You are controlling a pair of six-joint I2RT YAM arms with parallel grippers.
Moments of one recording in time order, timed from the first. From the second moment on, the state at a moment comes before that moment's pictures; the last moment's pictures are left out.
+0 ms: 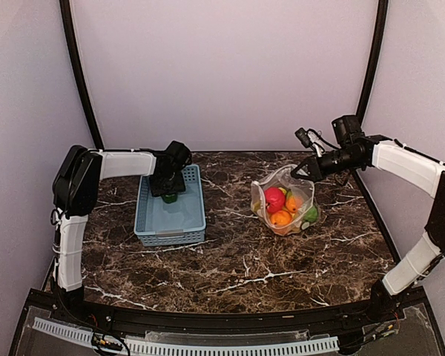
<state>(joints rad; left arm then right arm) -0.51 2.18 1.65 -0.60 -0.45 -0.73 0.28 1.53 1.25 -0.58 -0.70 -0.19</state>
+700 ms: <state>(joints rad) -0.78 1.96 1.62 -0.65 -0.32 -0.58 0.28 1.54 1.27 -0.59 -0.70 -0.19</state>
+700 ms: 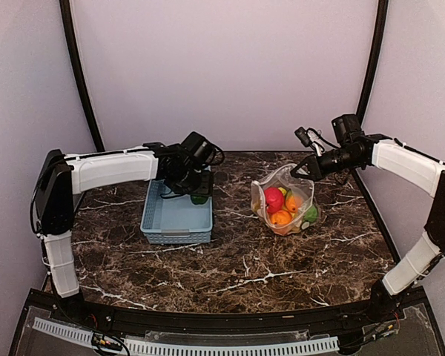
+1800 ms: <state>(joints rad) -1.11 1.82 1.65 -0.25 0.07 -0.30 0.28 1.44 1.27 -0.62 -0.70 -0.20</state>
